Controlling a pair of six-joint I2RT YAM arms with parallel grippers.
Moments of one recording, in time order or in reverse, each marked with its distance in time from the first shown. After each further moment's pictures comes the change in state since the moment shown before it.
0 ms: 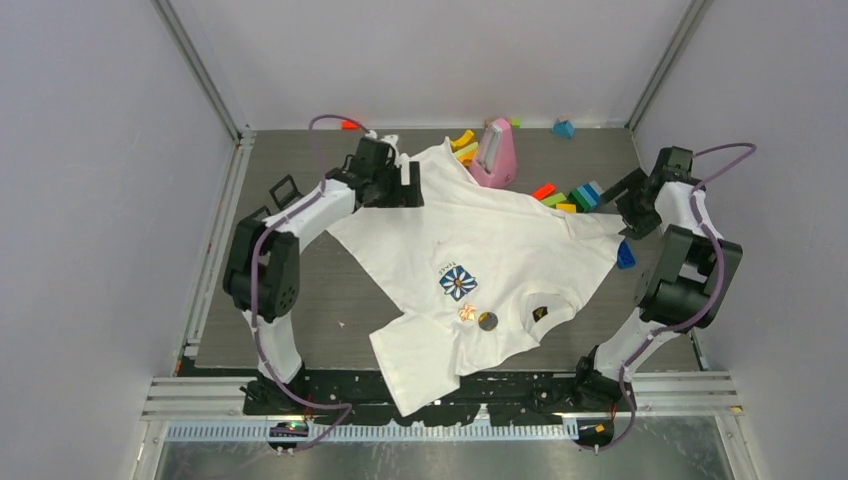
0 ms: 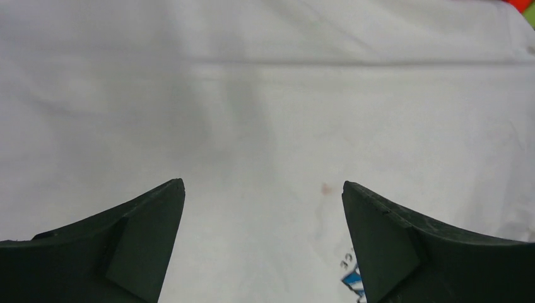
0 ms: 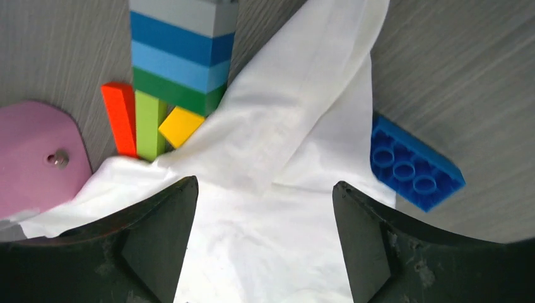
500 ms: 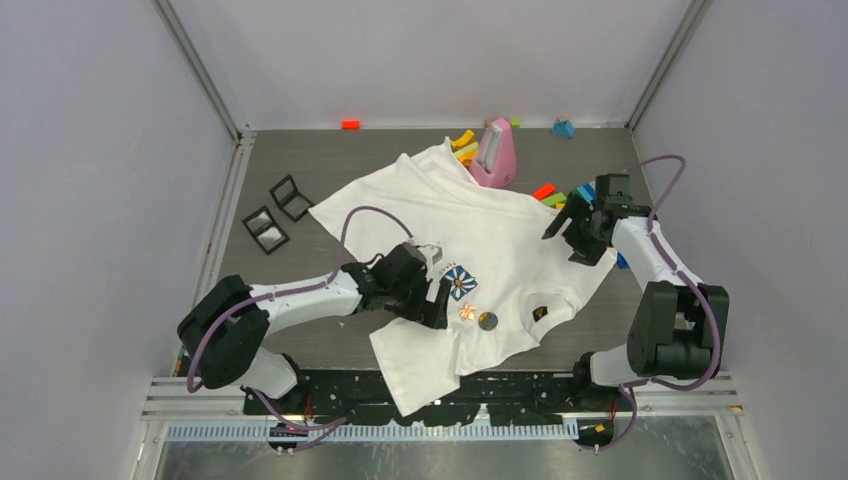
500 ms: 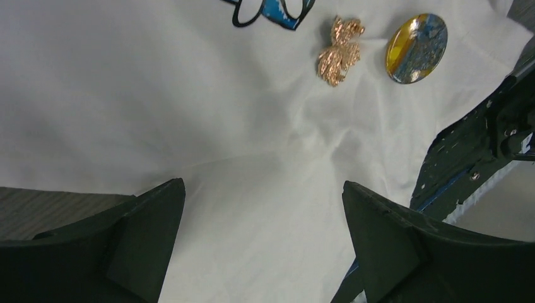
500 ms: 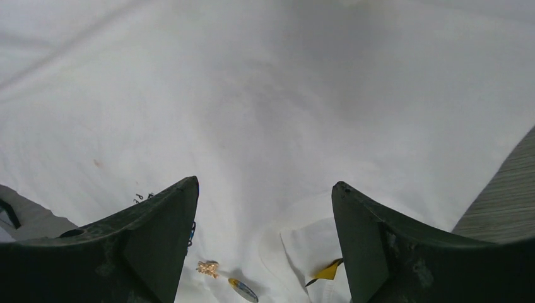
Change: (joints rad) left arm -0.481 -0.459 -0.659 0.057 0.056 -0.145; right arm 0.272 -0.383 -0.356 -0.004 -0.039 0.000
